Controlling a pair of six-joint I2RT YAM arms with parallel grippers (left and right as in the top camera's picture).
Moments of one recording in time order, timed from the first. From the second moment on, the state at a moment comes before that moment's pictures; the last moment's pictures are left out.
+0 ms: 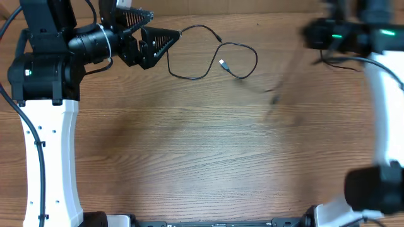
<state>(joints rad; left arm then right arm) 0.01 1.54 1.92 -0.88 0.97 0.04 -0.13 1.74 1.88 -1.00 -0.35 0.03</state>
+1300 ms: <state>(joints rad) -0.03 1.54 1.92 -0.90 0.95 0.06 -1.06 1.79 0.99 -0.24 0.20 0.60</state>
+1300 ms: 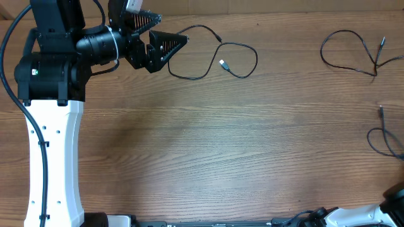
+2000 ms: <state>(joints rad) -0.03 1.54 1.92 -0.93 0.93 0.06 -0.91 1.37 1.11 -0.25 -0.26 0.59</state>
